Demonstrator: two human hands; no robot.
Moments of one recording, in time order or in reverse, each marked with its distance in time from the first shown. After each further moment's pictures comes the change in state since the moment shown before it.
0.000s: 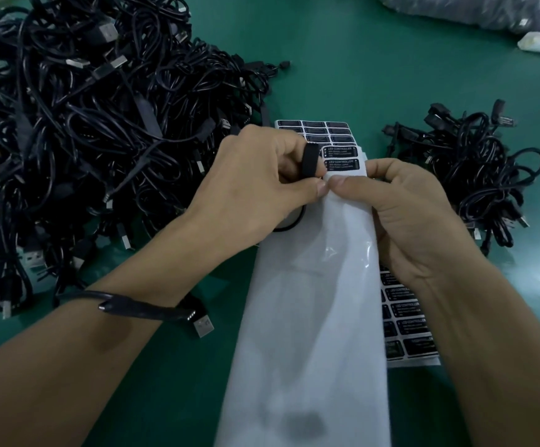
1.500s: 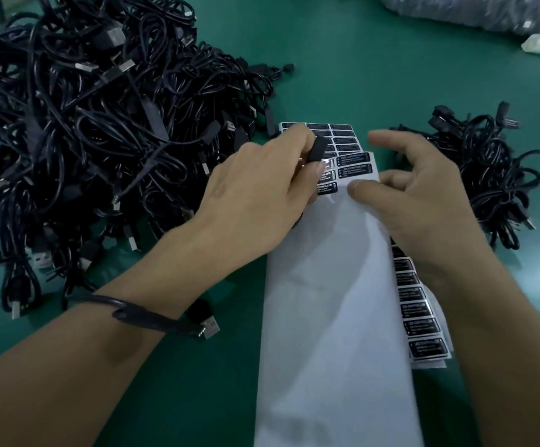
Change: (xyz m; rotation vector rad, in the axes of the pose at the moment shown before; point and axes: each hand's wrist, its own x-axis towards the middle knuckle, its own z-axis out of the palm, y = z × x) left_hand -0.005 0.015 0.000 0.372 -0.041 0.022; right_hand 0.002 -0.001 -0.013 -0.508 0.052 -0.283
